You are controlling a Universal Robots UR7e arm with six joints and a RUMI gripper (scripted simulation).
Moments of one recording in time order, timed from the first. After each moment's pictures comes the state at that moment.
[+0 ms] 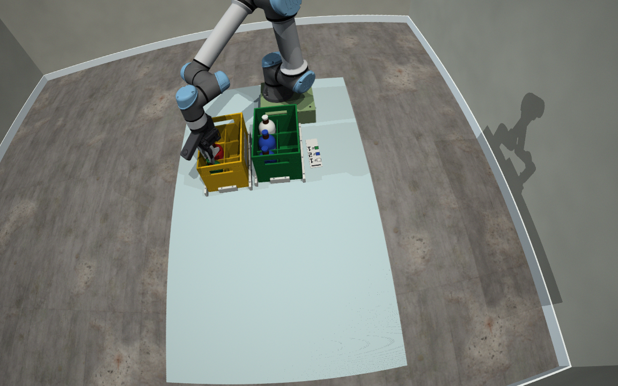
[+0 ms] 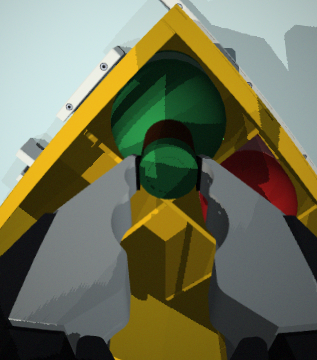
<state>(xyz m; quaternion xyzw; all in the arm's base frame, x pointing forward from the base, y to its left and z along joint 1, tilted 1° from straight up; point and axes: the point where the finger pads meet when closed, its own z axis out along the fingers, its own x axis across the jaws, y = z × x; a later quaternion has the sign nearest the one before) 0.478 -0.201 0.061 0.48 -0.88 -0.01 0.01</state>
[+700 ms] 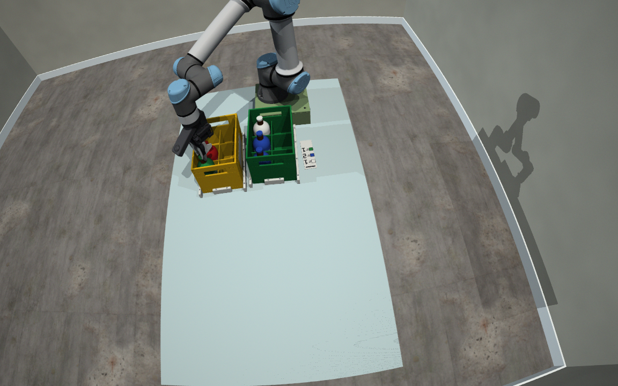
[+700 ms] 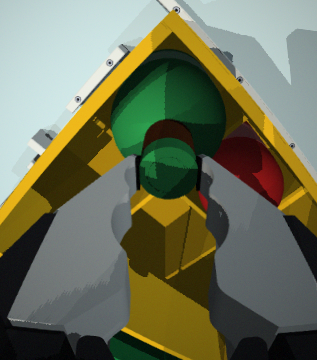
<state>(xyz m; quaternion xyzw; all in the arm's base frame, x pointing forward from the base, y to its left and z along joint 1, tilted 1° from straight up) 0.478 -0.202 0.090 0.48 -0.88 -0.01 0.01</state>
